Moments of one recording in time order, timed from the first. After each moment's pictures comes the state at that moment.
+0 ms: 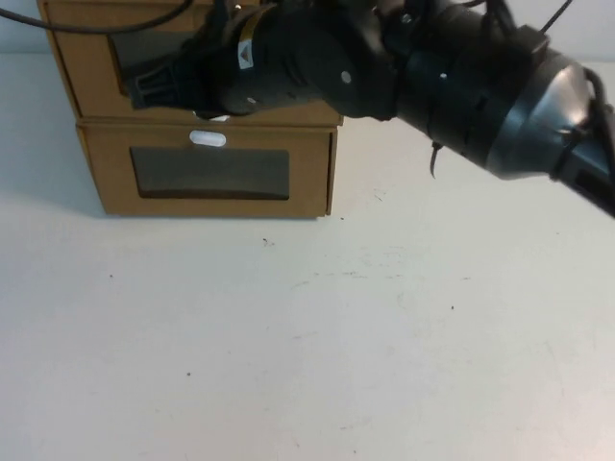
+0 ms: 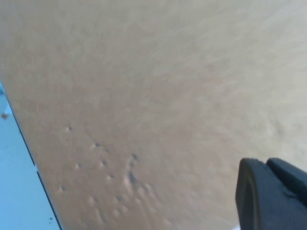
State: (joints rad) right arm 0.82 1.92 -1.97 -0.15 0.64 0.30; left arm -0.07 1.92 -2.25 -0.50 1.18 0.43
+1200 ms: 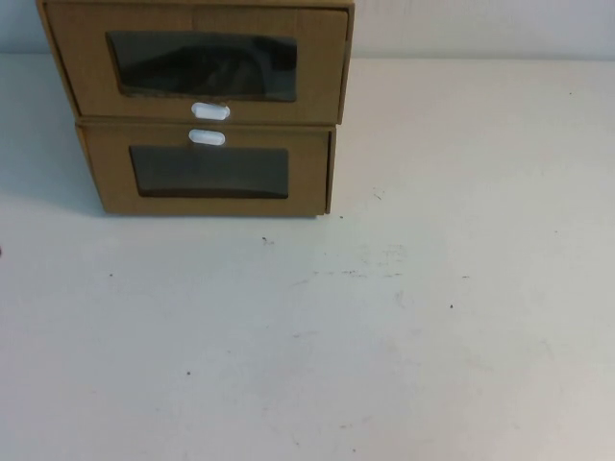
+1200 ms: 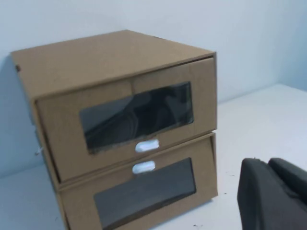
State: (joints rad) right arm 0.82 0.42 -0.72 -0.09 0.81 0.32; left arm -0.07 0.42 -0.55 -1.03 0.51 1.13
